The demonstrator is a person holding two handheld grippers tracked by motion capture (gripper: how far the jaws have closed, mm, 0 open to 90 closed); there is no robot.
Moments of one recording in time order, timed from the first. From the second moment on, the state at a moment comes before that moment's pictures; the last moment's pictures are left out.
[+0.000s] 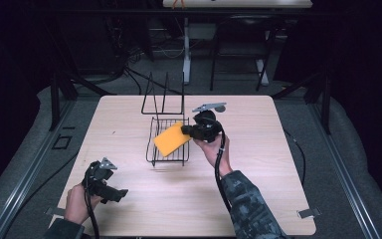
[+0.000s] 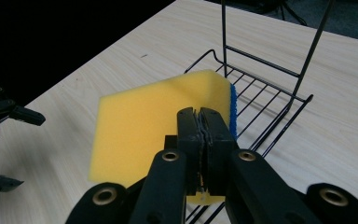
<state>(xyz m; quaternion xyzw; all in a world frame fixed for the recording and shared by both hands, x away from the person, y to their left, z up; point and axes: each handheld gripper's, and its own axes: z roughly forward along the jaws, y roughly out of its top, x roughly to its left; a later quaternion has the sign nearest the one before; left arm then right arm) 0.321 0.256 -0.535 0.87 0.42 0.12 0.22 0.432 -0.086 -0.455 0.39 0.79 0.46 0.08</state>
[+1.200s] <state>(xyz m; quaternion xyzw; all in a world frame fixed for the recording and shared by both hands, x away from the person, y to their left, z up) 0.321 0.250 -0.537 0.89 0.40 0.11 0.21 0.449 -0.068 -0.517 0.48 0.78 0.39 0.04</state>
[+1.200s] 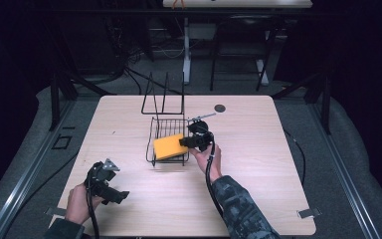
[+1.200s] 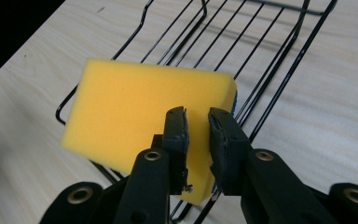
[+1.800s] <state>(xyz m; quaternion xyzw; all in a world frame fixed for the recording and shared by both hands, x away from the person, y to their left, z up) 0.322 0.249 -0.538 0.89 0.40 0.11 0.21 0.430 -0.081 -0.501 0.44 0.81 0.39 0.06</state>
